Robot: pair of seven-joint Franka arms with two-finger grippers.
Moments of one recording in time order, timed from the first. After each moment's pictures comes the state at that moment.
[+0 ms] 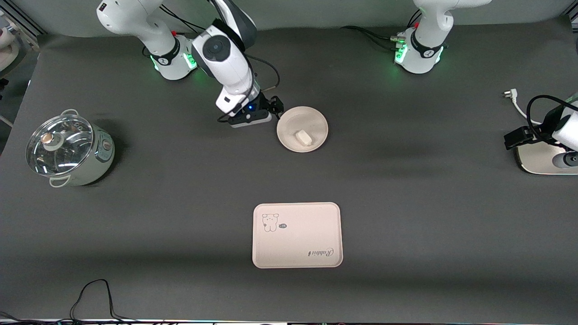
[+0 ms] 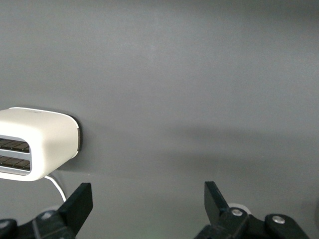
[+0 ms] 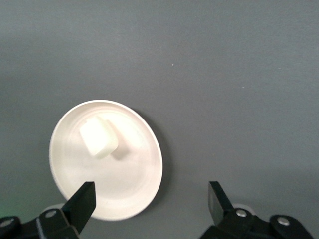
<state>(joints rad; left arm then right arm) 0.01 0.04 0.03 -1.70 0.09 1.68 -0.08 0.91 0.15 -0.09 -2.27 0.22 2.58 0.60</state>
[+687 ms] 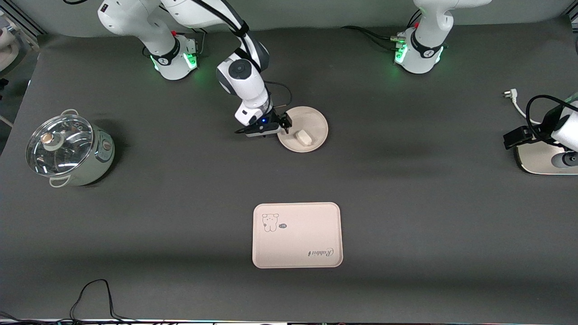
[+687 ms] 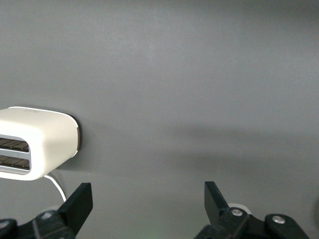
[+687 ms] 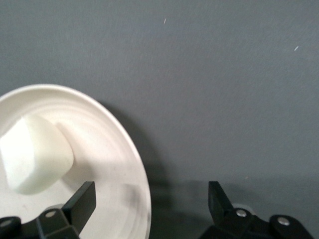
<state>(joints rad) 0.01 0.04 0.03 -1.70 0.09 1.67 -0.08 0.98 0.42 -0.05 -2.33 0.22 2.97 0.71</state>
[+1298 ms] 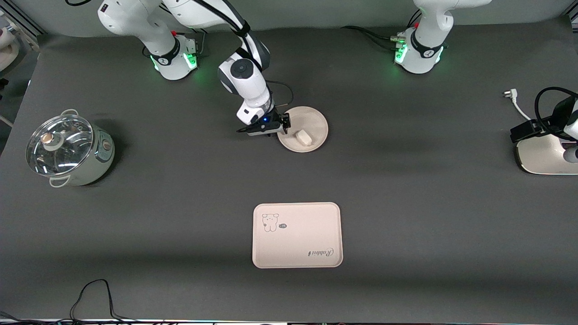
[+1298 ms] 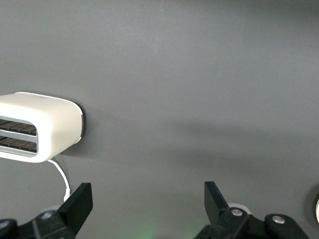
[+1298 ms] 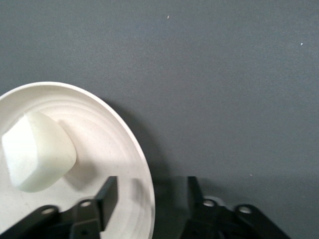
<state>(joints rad) 0.01 0.05 0.04 -1.62 0.09 1.57 -0.11 0.97 0.42 -0.05 -2.33 0.22 2.97 0.71</state>
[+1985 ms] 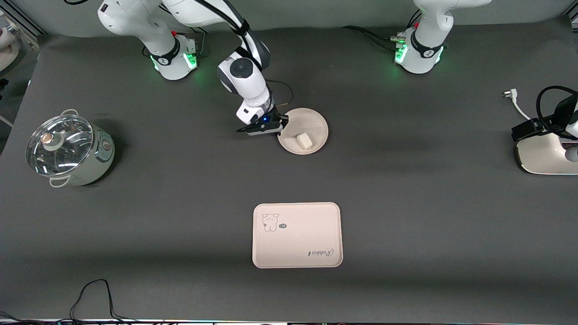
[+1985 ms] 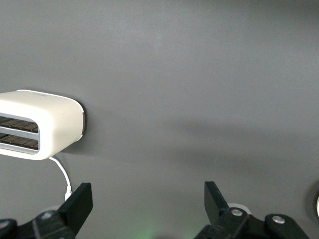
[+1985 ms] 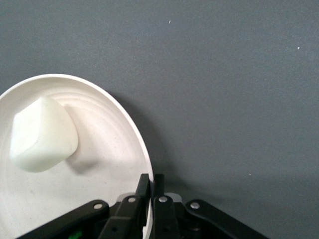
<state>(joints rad) 0.01 0.05 0.04 -1.62 0.09 1.56 -0.11 0.97 0.40 -0.05 -2.33 0.22 2.96 0.71</state>
